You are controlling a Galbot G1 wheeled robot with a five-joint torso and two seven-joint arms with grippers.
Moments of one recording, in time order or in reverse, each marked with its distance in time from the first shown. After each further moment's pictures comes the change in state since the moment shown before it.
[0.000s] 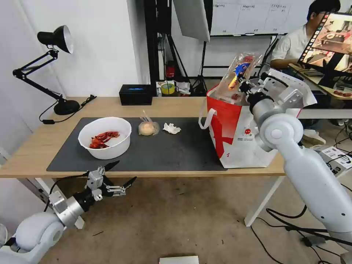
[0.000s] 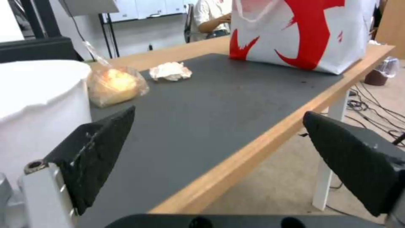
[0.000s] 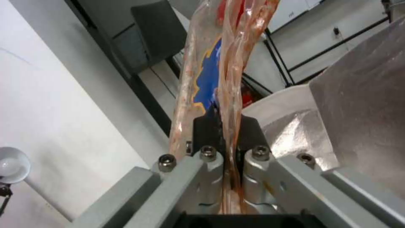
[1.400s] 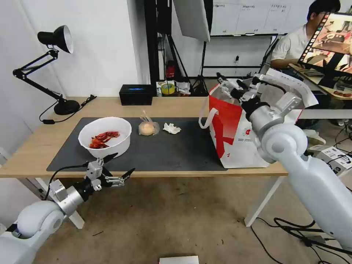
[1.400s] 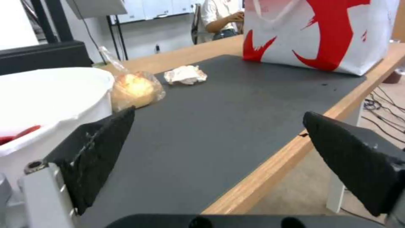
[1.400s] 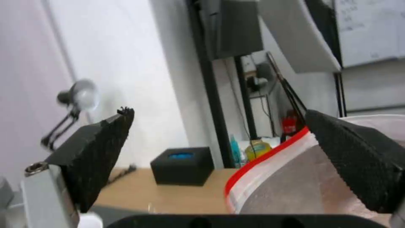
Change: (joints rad) left arm -0.074 0.033 0.040 0.040 -0.017 0.007 -0.029; right arm -0.093 -0.098 -0.032 0.133 -0.241 -0.023 -0.303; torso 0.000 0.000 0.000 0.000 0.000
